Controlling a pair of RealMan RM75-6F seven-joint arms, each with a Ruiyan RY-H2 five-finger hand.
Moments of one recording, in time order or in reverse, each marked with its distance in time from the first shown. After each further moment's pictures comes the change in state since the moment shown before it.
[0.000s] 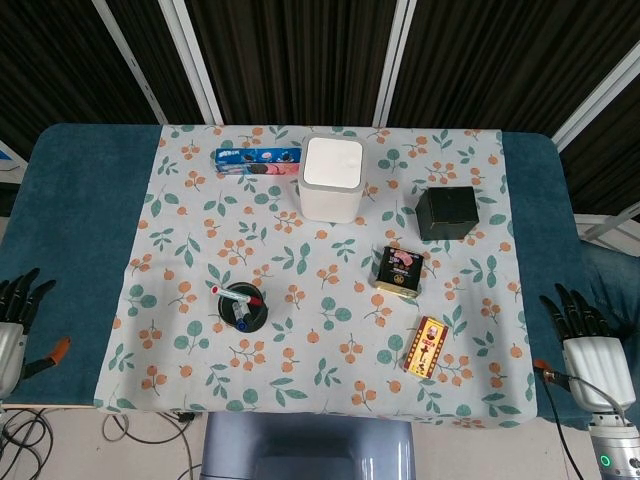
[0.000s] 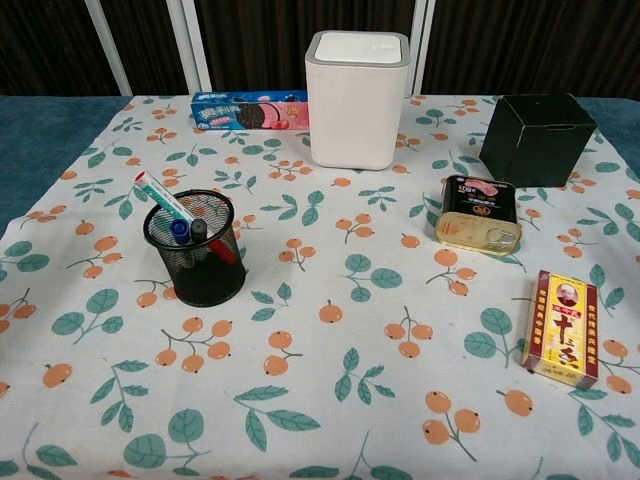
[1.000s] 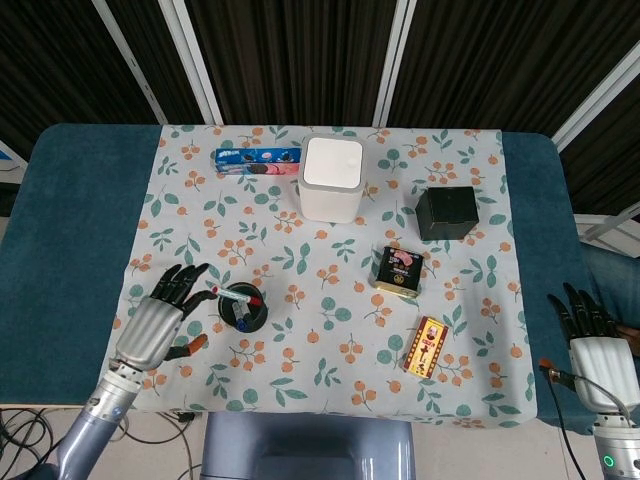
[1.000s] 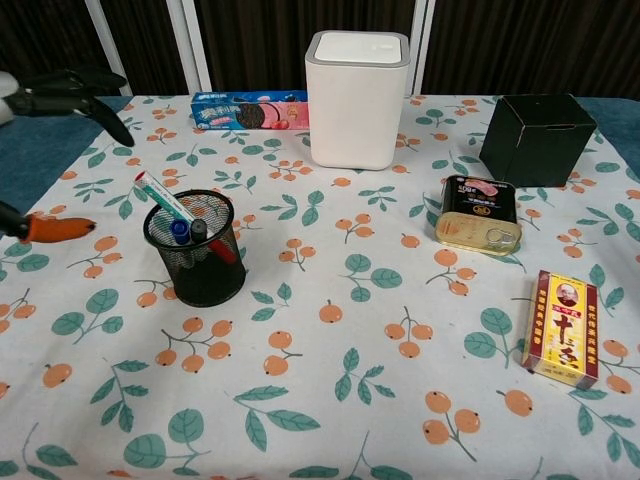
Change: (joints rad) left arm -0.273 -0.256 -0.049 -0.189 0.037 -0.300 0.315; right arm -0.008 0.005 0.008 -0.012 0.020 0.005 0.004
